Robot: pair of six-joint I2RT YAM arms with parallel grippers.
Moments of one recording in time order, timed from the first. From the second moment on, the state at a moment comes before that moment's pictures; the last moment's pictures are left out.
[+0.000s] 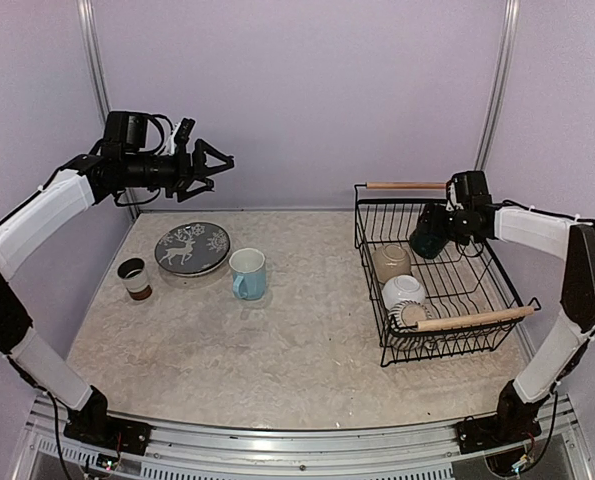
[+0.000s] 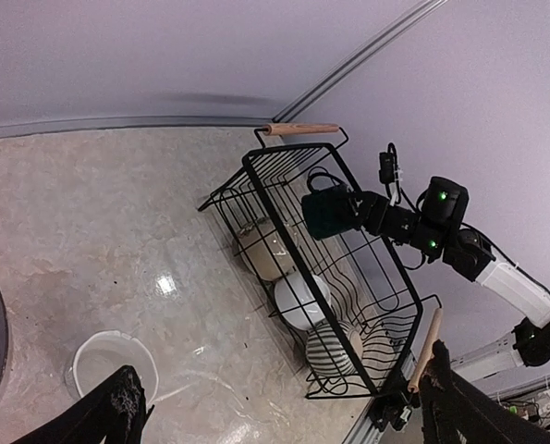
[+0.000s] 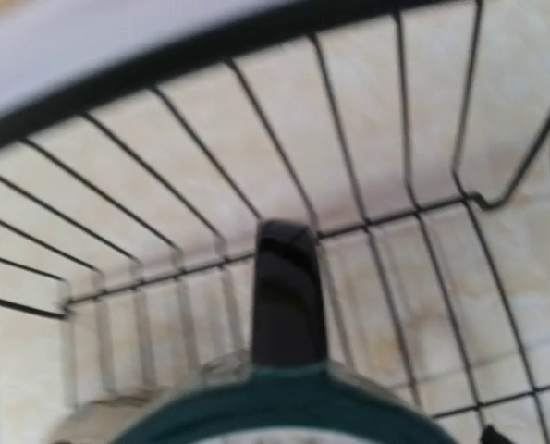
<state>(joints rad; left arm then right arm) -0.33 1.53 1.54 -0.43 0.65 -0.51 0.17 1.66 1.21 -0.23 0.06 0.38</state>
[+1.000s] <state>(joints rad) -0.35 1.67 1.54 -0.32 0.92 -0.66 0.18 1.23 0.76 0.38 -0.35 0.74</state>
